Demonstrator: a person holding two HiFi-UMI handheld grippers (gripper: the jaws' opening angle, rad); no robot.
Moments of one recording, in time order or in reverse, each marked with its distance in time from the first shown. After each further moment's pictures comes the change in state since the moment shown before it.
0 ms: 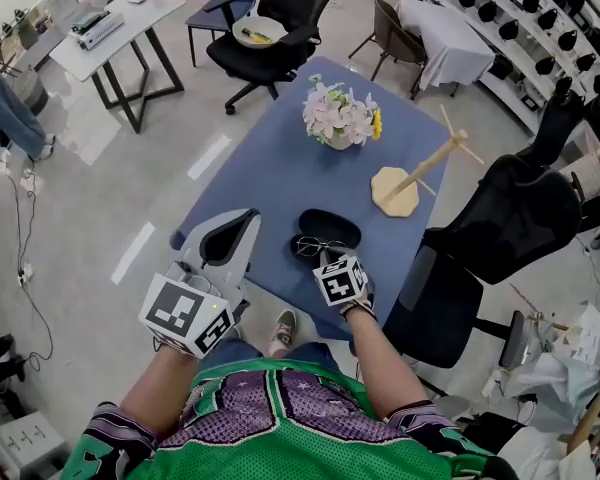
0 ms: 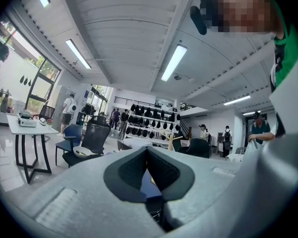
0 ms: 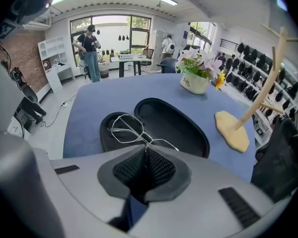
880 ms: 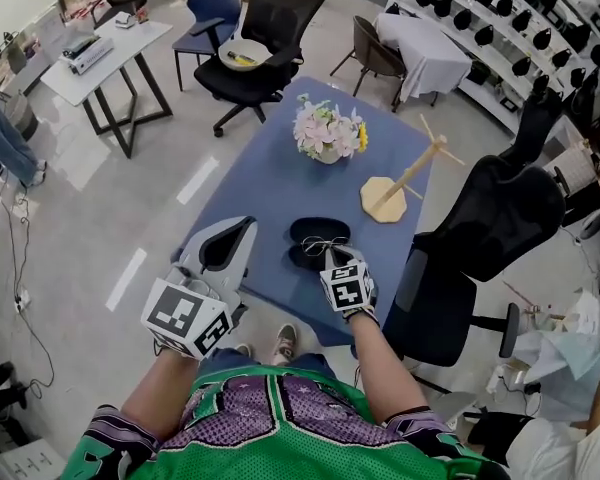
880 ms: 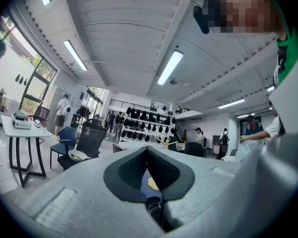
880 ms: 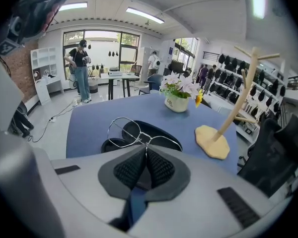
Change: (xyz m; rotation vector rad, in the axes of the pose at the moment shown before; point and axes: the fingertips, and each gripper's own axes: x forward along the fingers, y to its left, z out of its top) left arm -0.020 0.002 0.022 0.007 -0.039 -0.057; right arm -0.047 -0.018 0.040 0.092 -0.192 -0.117
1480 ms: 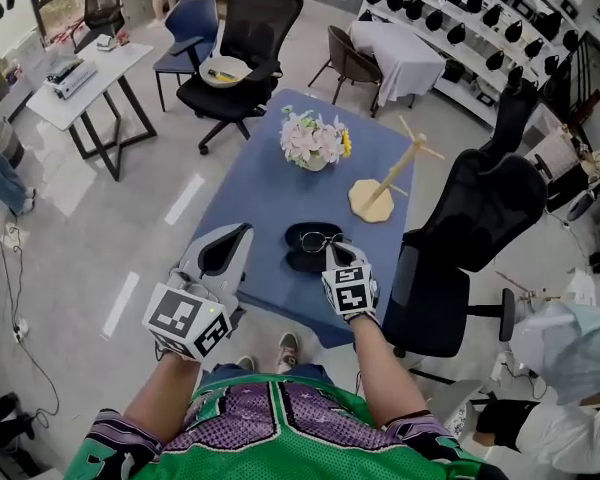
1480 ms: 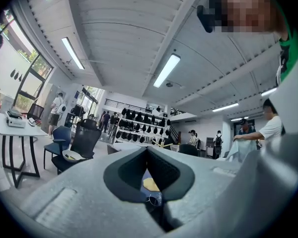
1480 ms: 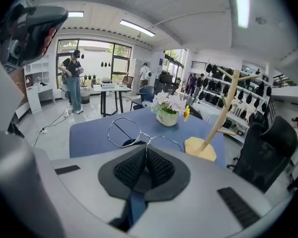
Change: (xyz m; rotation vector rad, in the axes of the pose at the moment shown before) left arm -0.015 0.000 0.010 -0.014 -0.015 -0.070; right arm -0.050 -0.006 0.040 0.063 -0.117 -0.105
